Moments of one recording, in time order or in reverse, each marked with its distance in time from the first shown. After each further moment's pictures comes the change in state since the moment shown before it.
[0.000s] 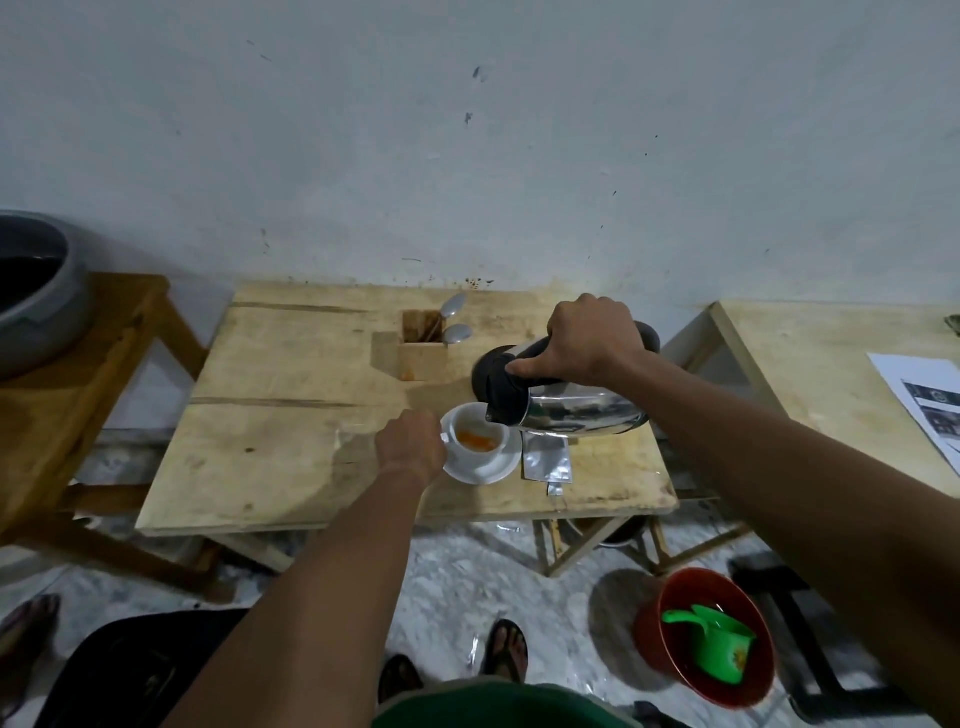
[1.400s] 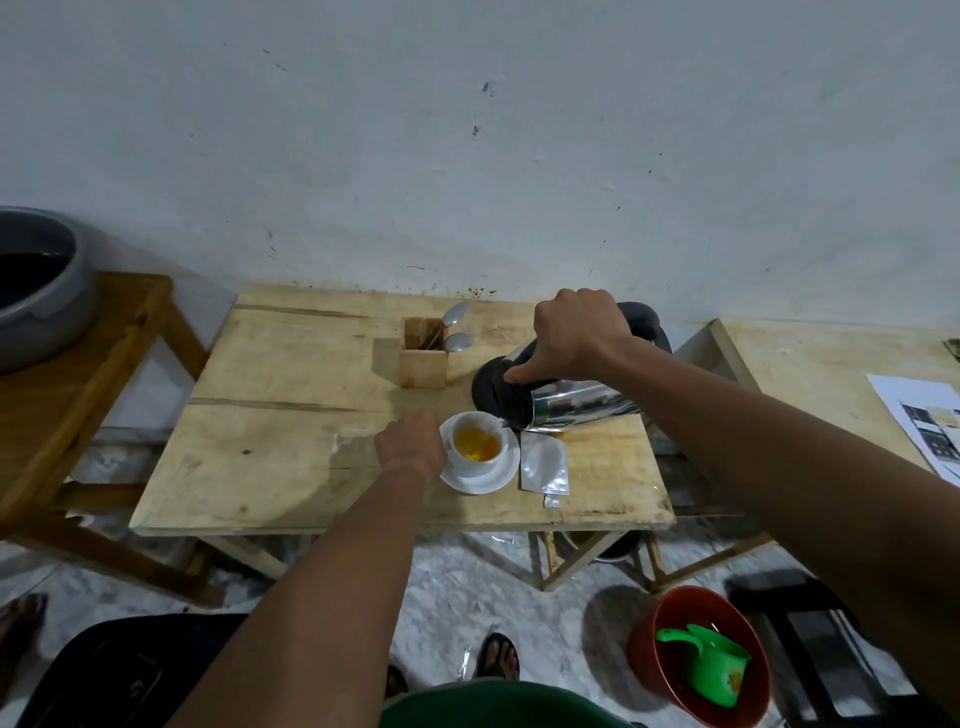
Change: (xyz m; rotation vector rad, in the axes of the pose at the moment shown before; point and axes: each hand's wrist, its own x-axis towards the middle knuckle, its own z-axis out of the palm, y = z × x) left_hand 0.001 0.008 -0.008 -0.006 -0.040 -0.033; right_hand 0.012 -0.015 -0.023 -0.189 -0.027 -0.113
